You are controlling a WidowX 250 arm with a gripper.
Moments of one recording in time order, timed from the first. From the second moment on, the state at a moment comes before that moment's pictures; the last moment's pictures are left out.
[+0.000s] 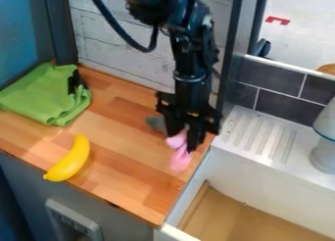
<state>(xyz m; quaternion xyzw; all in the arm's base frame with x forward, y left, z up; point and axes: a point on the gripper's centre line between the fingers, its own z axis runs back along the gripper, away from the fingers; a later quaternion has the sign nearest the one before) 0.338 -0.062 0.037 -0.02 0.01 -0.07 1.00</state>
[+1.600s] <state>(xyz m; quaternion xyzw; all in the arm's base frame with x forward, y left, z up) 0.297 0.018 0.131 0.04 -0.08 0.01 1.00</state>
